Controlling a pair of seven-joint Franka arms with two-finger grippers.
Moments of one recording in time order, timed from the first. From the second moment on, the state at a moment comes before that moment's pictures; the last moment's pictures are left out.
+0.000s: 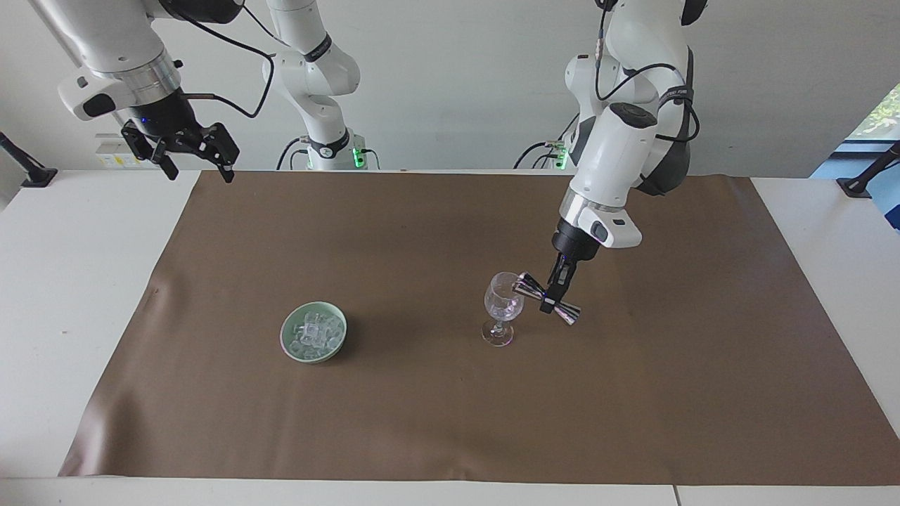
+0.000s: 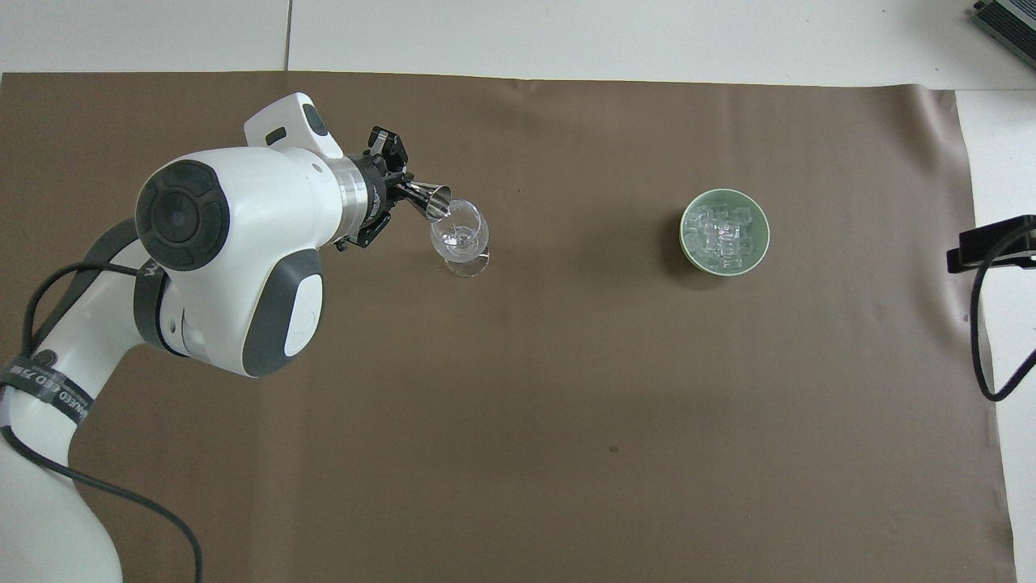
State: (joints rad) left arm -0.33 0.22 -0.11 -1.80 -0.07 2.48 -1.47; right arm -0.05 0.01 -0.03 -1.48 -0.01 1.48 -0.01
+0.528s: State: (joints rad) left arm -0.34 0.22 -0.11 -1.79 -0.03 2.48 -1.47; right arm -0.05 0.01 -0.03 -1.48 -0.01 1.48 -0.01
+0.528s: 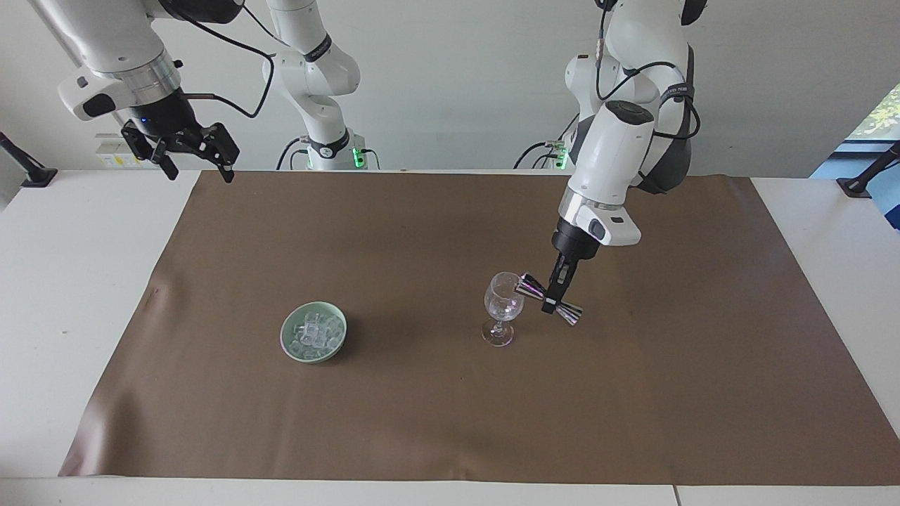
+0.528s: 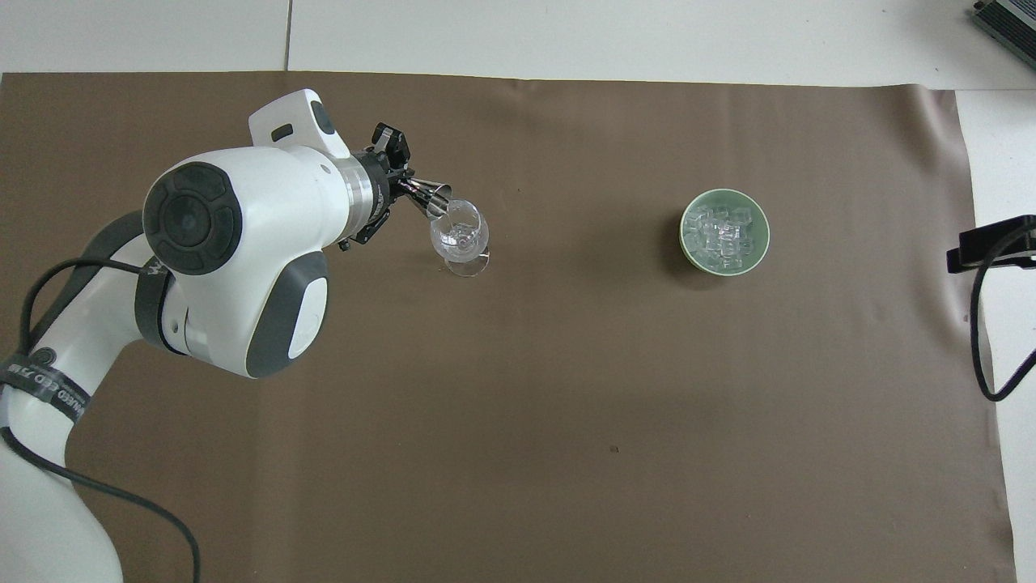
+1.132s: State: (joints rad) left arm -0.34 0.21 -0.11 -1.78 0.01 2.48 -1.47; right arm -0.05 0.01 -0.03 -1.48 -0.01 1.48 -0.01
